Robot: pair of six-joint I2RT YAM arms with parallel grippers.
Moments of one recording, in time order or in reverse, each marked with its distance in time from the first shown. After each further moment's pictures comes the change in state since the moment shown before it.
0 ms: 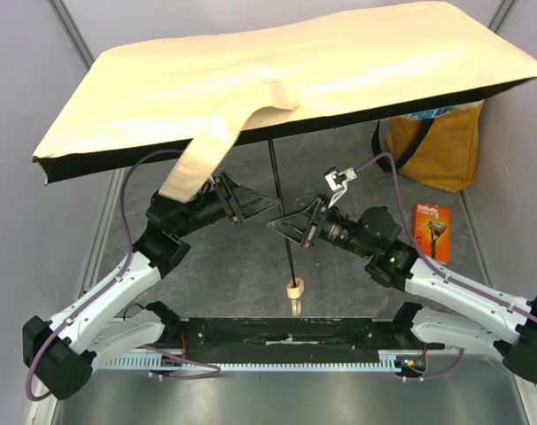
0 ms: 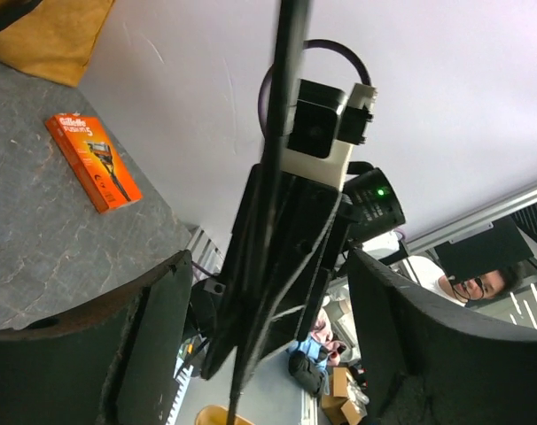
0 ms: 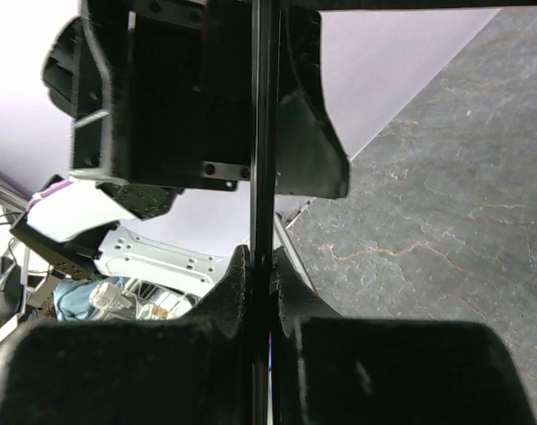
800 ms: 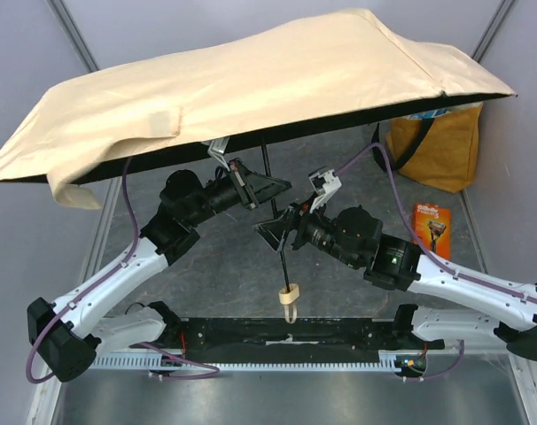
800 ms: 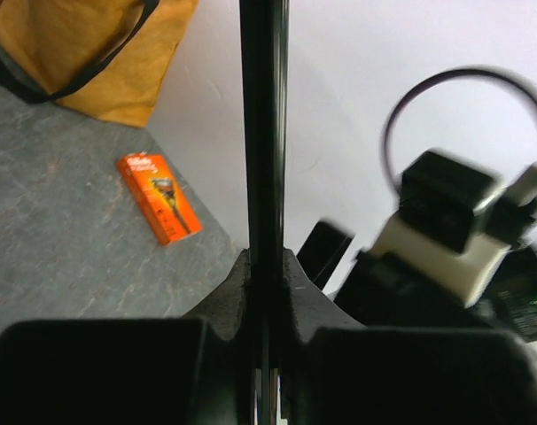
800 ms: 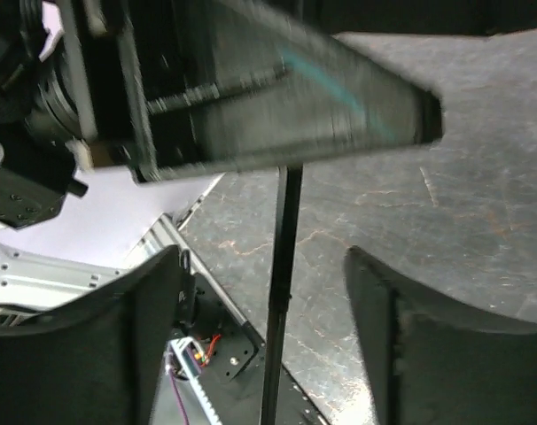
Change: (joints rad) left arm -0.086 0.126 0.169 -0.111 -0.189 0.186; right arm 0.228 0.037 0.234 -0.390 0.437 -0.203
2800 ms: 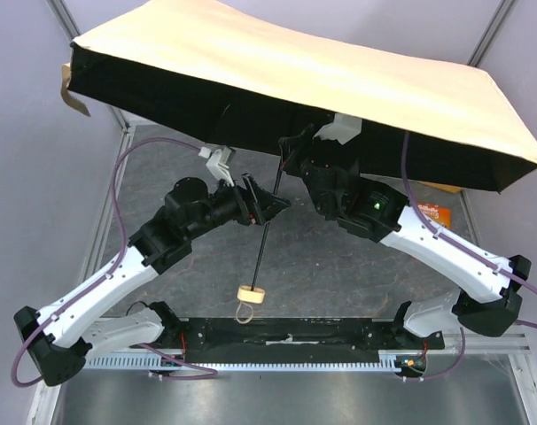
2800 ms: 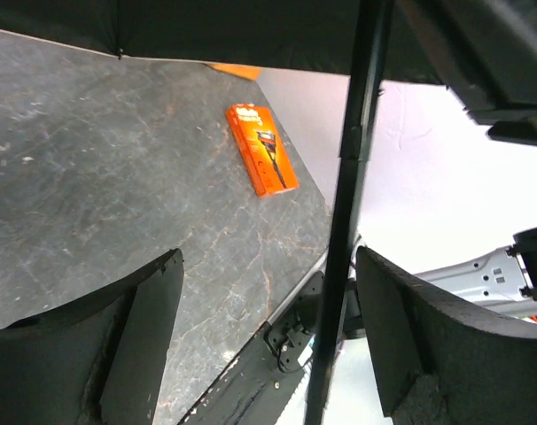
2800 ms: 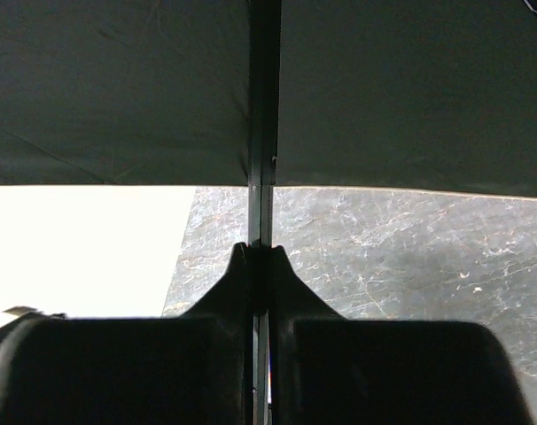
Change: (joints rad) left arm -0.093 -0.093 0.056 -0.438 -0.246 0.203; right arm -0.107 0.359 0.658 -0.378 0.584 0.083
